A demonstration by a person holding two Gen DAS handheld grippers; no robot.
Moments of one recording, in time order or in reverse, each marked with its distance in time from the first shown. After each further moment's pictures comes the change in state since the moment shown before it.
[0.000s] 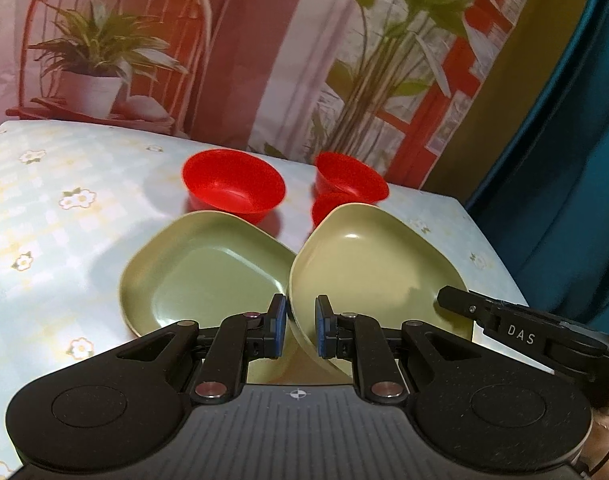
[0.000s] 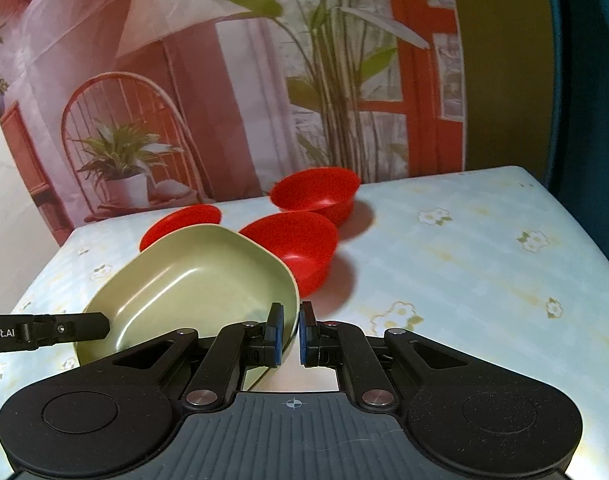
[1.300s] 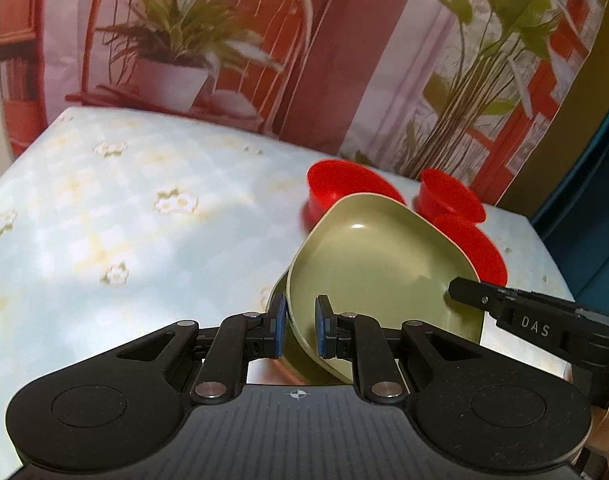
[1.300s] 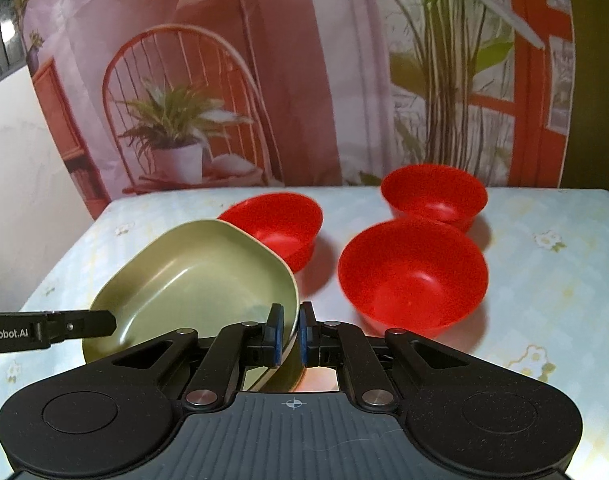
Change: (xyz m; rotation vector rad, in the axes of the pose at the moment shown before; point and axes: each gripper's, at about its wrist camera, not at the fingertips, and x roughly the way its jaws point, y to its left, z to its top) left arm 0.007 0.076 0.011 -0.068 0.013 0.144; right arm 0.078 0.084 0.018 -0.096 0.073 0.096
